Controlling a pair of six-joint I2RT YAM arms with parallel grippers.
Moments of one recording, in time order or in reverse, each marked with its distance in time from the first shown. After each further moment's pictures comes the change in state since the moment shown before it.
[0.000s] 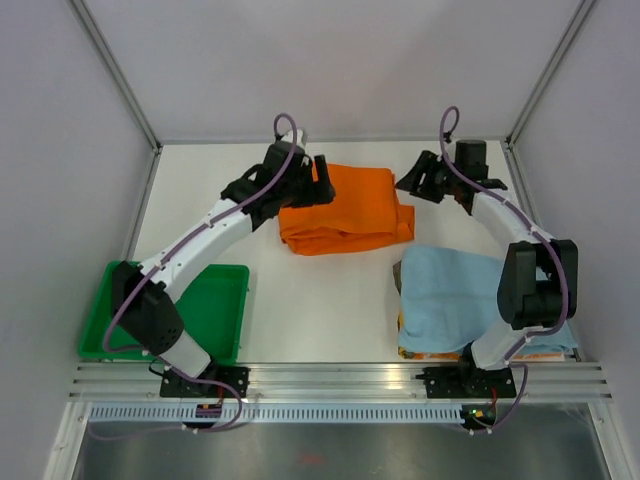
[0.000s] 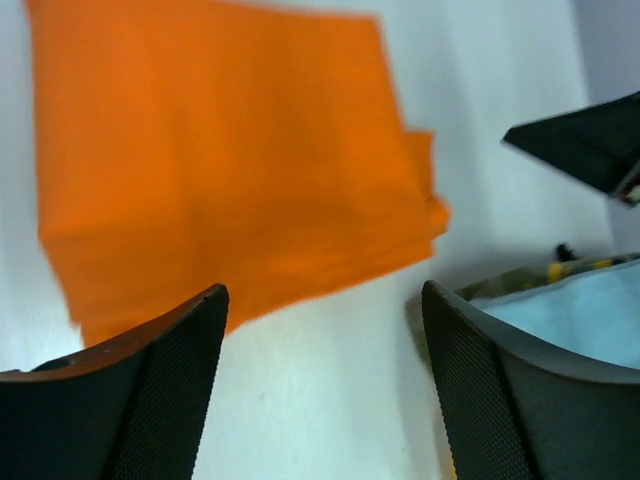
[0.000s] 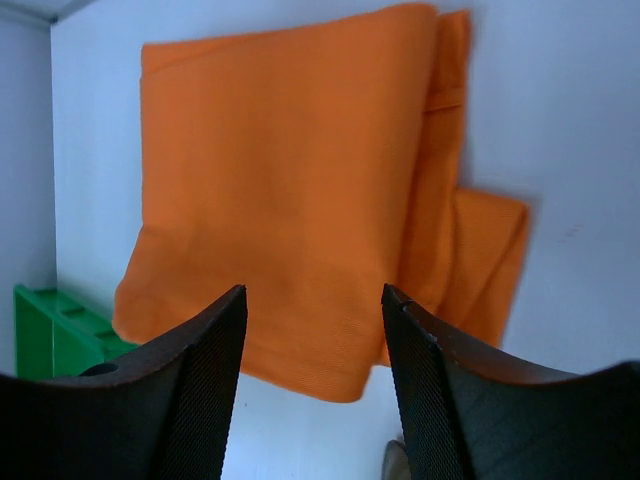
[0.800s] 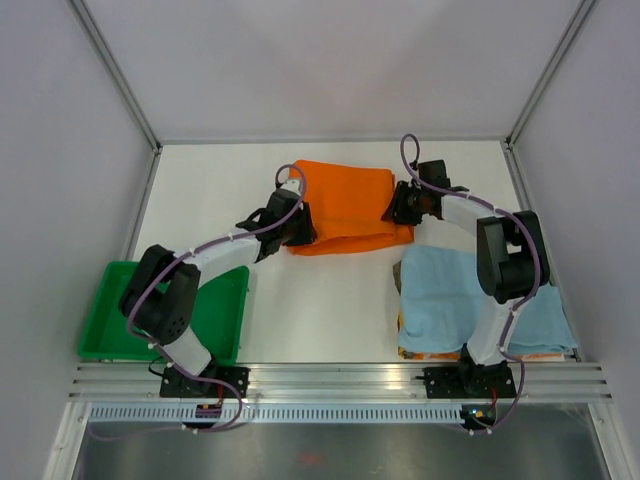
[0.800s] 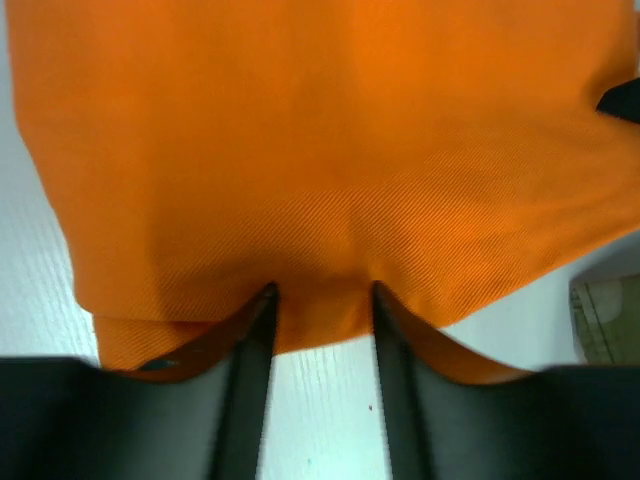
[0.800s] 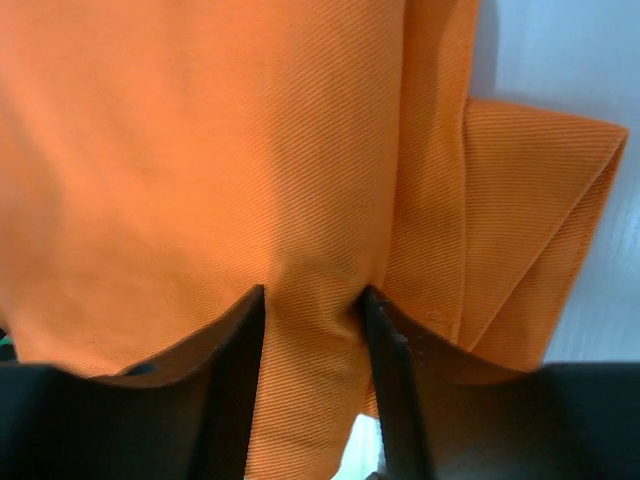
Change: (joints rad) left arm 0.065 -0.011 -0.597 0.426 0.026 0.006; right arm 0.182 0.220 -0.009 -0.027 0.133 -0.020
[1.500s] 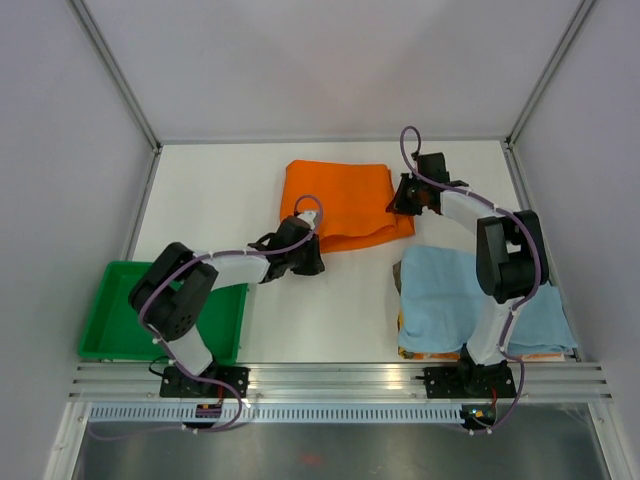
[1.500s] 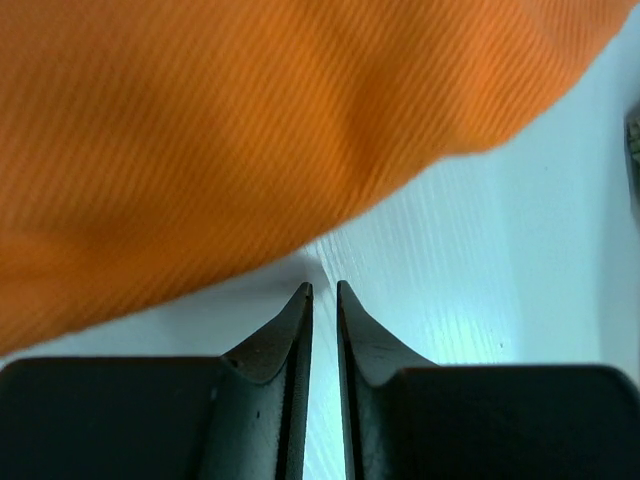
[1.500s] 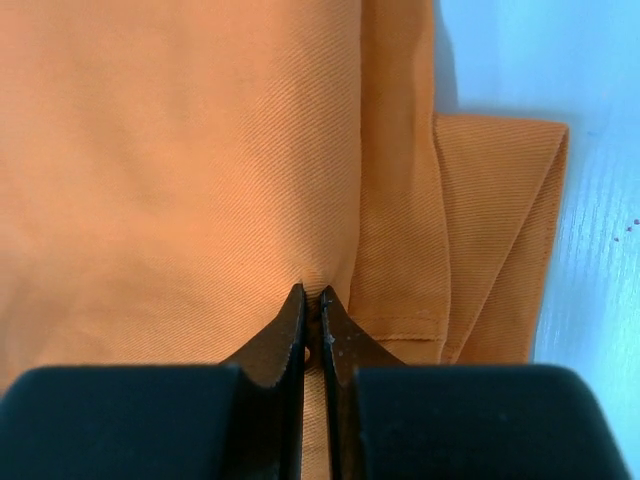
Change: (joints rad) left arm -0.085 0.065 -0.187 0.163 0.157 0.044; right arm 0.003 0.028 0.062 0.003 0.093 0.011
